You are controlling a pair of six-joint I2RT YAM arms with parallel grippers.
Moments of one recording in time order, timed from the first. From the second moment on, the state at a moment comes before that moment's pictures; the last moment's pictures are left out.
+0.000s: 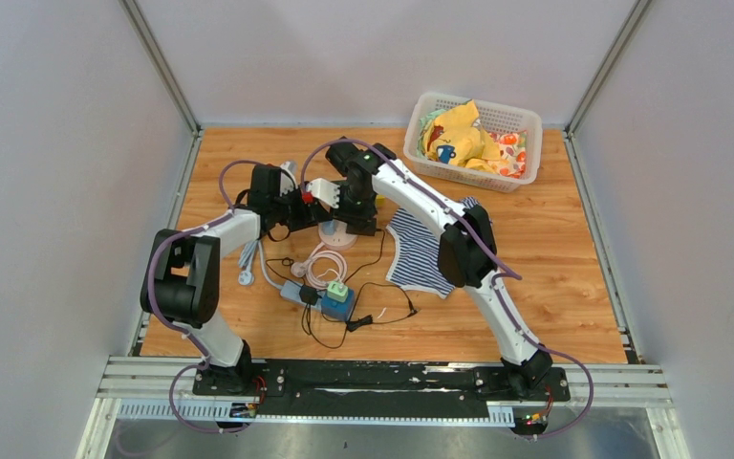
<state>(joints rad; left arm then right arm) -0.17 1.65 0.90 -0.01 0.42 -0.52 0.77 2.40 2.36 -1.23 -0.22 -0.77</state>
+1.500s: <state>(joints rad) -0.17 1.66 0.90 0.01 0.48 -0.56 0.78 2.47 2.48 -1.28 -0.20 -0.74</state>
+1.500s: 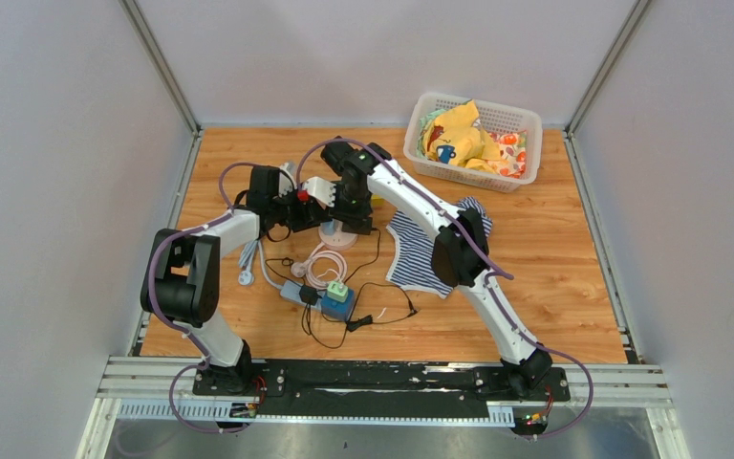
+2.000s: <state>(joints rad) -0.17 1.66 0.89 0.01 0.52 -0.60 0.78 2.50 2.52 -1.30 -0.20 -0.71</state>
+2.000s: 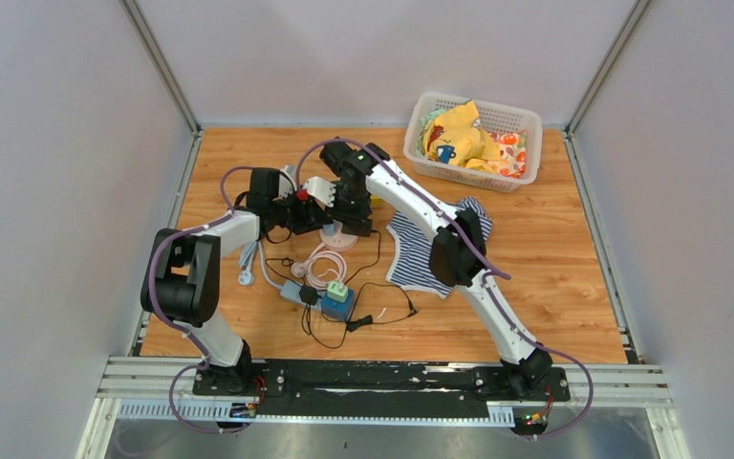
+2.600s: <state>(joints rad) -0.16 1.67 0.89 0.01 0.53 -0.64 0.79 2.52 2.55 -1.32 -0.17 -0.65</state>
